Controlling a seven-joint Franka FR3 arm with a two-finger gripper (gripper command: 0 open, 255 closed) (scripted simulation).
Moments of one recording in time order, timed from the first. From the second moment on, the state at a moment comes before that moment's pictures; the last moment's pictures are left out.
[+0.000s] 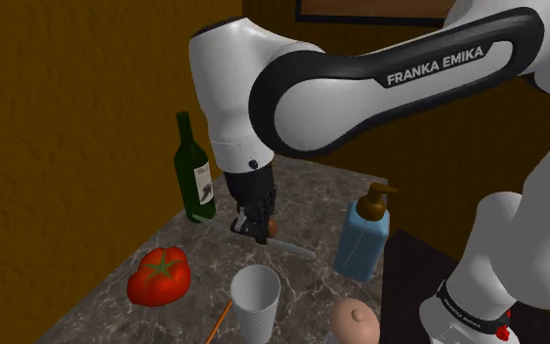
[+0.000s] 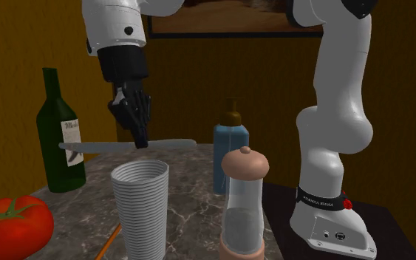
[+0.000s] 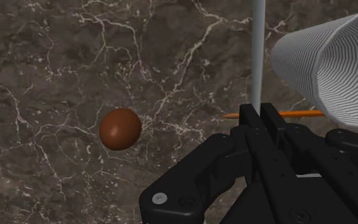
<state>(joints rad) 0.40 -0.07 0.42 -1.93 0.05 1.72 0.38</state>
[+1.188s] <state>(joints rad) 0.41 0.00 0.43 -2.09 0.02 1.95 0.40</state>
